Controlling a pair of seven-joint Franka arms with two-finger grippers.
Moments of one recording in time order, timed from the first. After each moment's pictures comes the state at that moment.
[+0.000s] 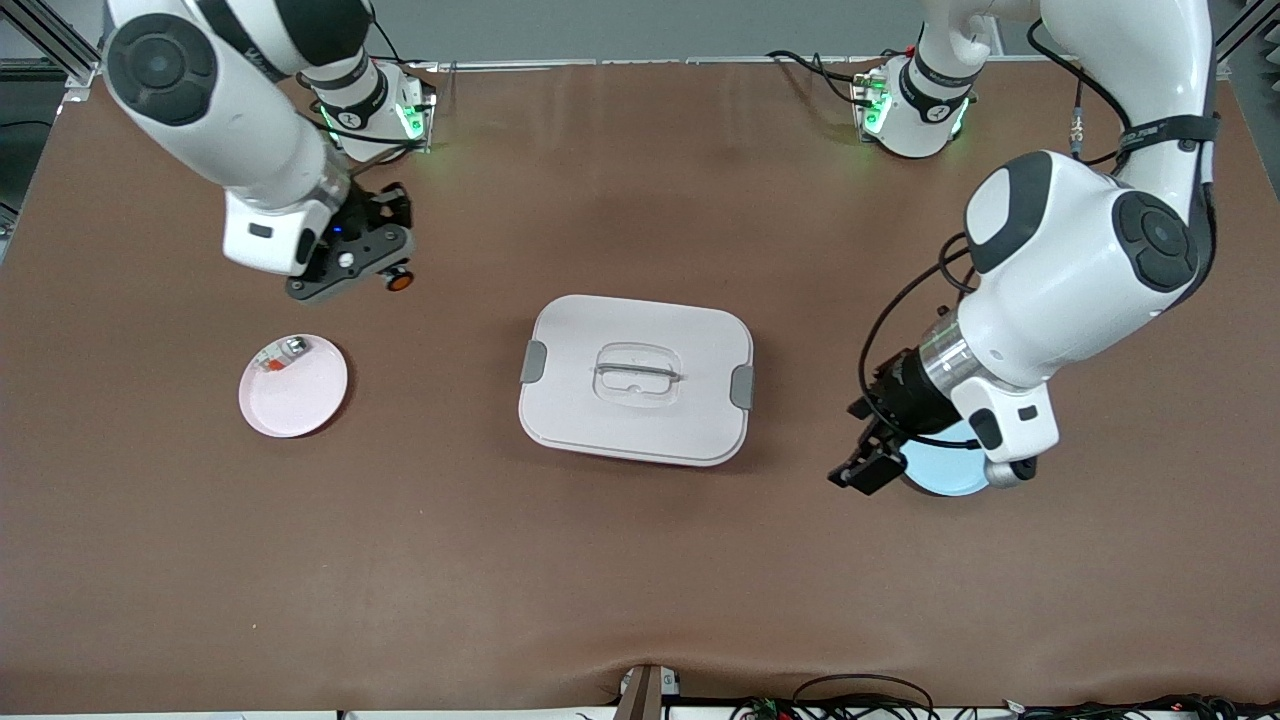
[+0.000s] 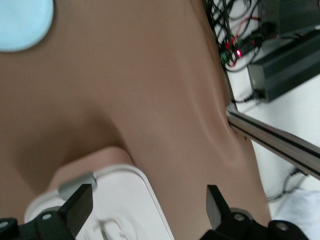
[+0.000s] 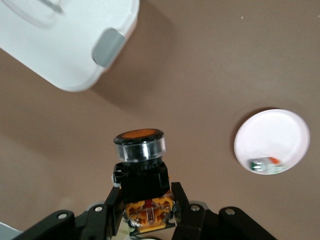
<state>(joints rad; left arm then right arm) -0.22 0.46 -0.13 -1.30 -0.16 2.03 -1.36 0.41 0.01 -0.05 -1.74 0.02 1.58 -0.23</state>
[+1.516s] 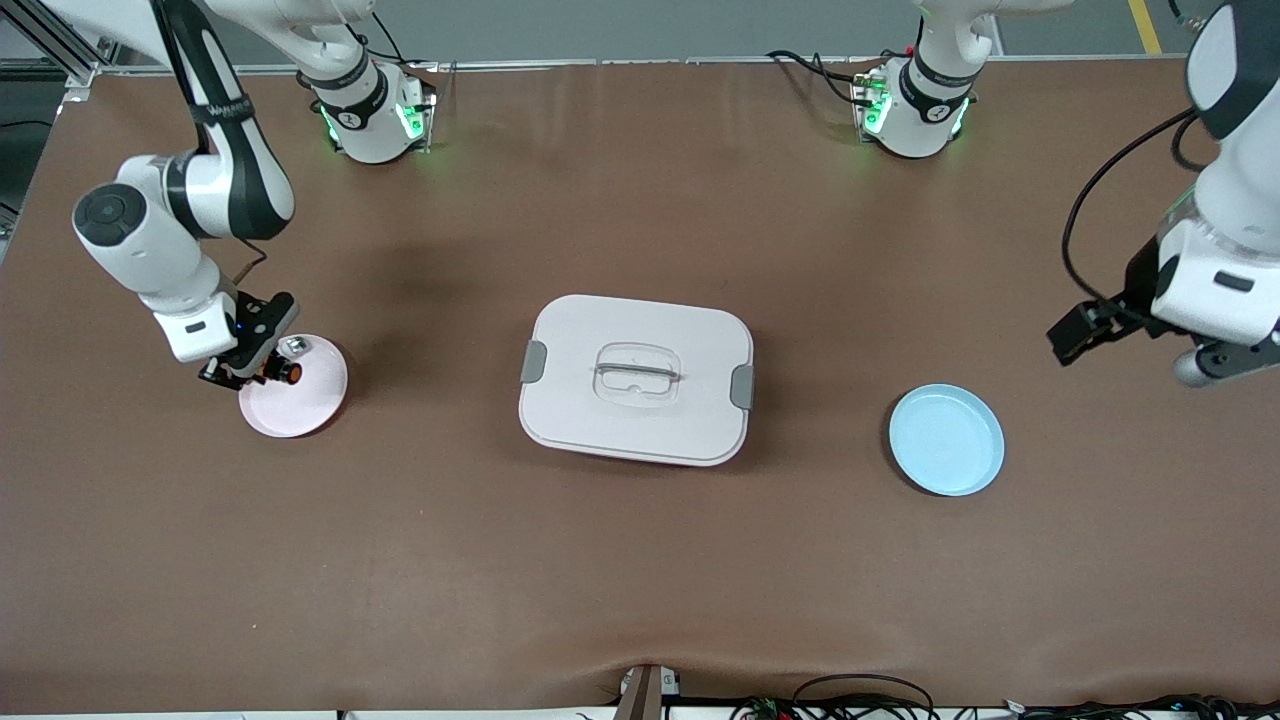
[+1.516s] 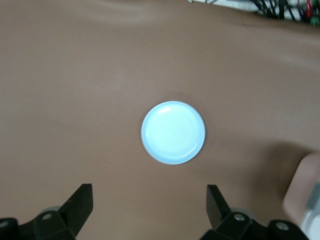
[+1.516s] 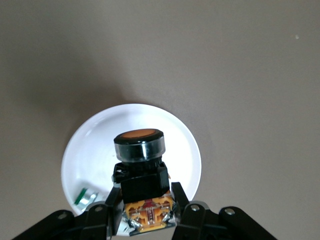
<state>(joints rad) -0.02 0.12 -0.13 -1.47 0.16 1.66 -0.33 -0.04 0.14 -0.05 -2.38 -0.15 2.68 -1.20</state>
